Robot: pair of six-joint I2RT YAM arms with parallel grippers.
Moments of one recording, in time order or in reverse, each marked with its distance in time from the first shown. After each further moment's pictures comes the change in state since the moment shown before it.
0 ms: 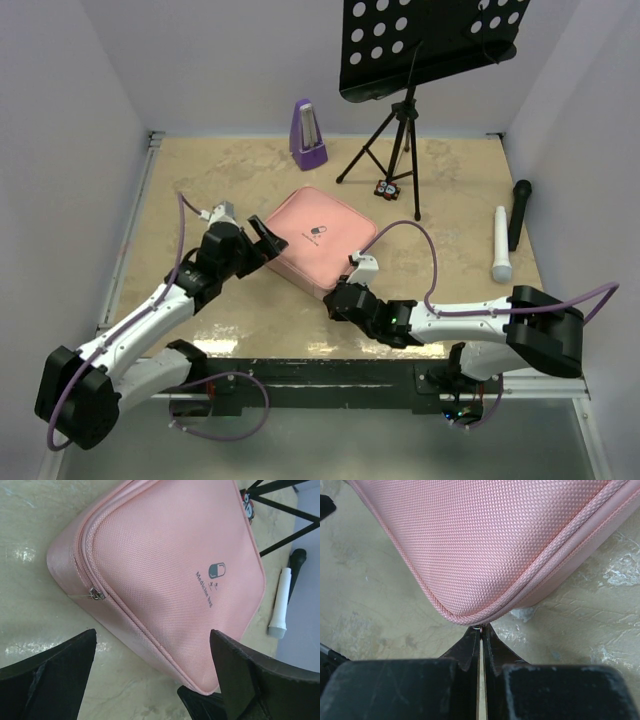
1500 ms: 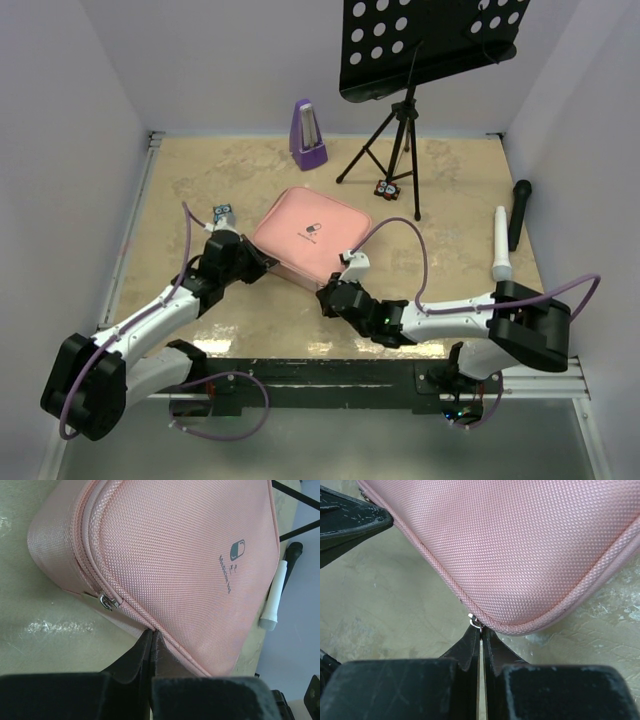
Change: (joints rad) left arm 0.020 0.075 -0.116 0.137 0.082 -0.093; right arm 0.000 0.084 0.004 0.175 0.024 -0.131
